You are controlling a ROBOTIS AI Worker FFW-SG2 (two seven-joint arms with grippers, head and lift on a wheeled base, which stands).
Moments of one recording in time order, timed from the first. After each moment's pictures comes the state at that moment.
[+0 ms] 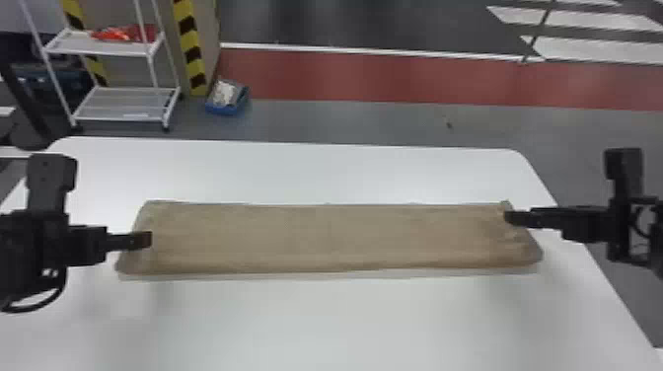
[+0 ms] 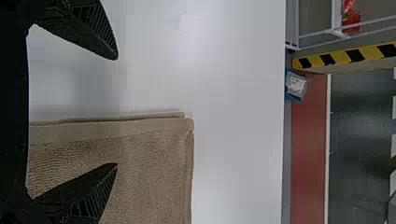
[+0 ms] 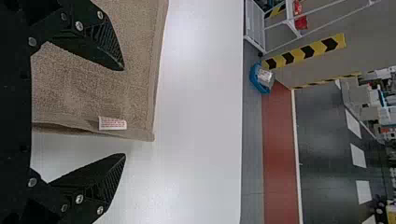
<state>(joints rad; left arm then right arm) -0.13 0.31 0.11 -1.77 0.22 1.18 -0.15 -0.30 -0.47 -0.25 -1.30 -0.02 0.80 0.83</state>
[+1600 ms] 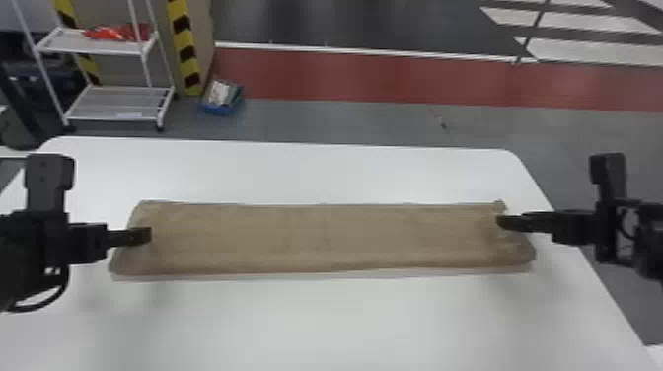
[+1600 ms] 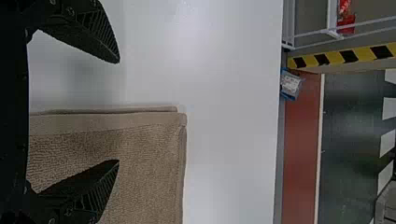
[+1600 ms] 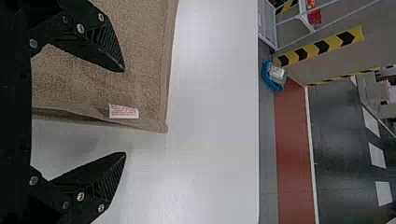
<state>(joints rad) -0.14 0.29 0.11 -1.73 0.23 1.11 -0.13 -0.34 -0.47 -0.23 -1.20 0.02 0.74 0.83</state>
